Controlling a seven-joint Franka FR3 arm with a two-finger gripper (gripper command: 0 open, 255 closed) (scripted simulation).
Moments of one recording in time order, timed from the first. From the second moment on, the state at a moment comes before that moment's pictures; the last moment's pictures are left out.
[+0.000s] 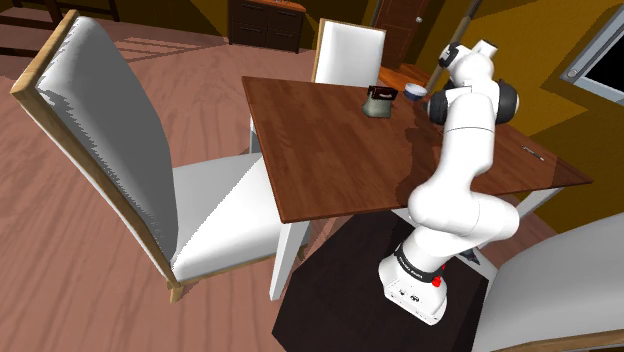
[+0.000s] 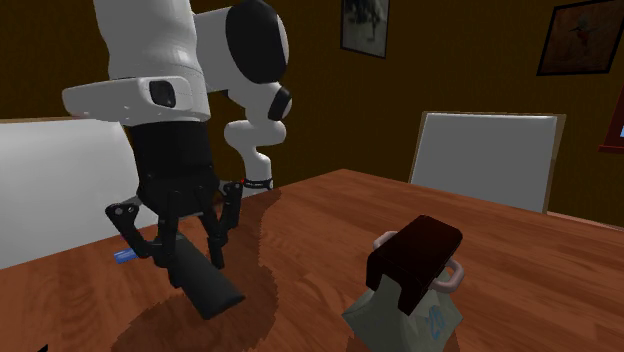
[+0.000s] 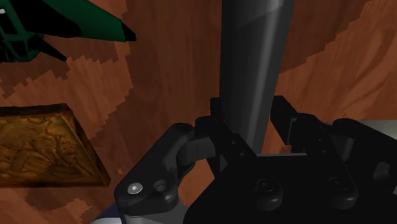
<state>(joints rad) -0.91 0.87 -0.64 -0.92 0.63 1.84 -0.90</state>
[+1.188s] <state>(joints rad) -0.87 0.91 -0.61 -1.11 0.68 2.04 -0.97</state>
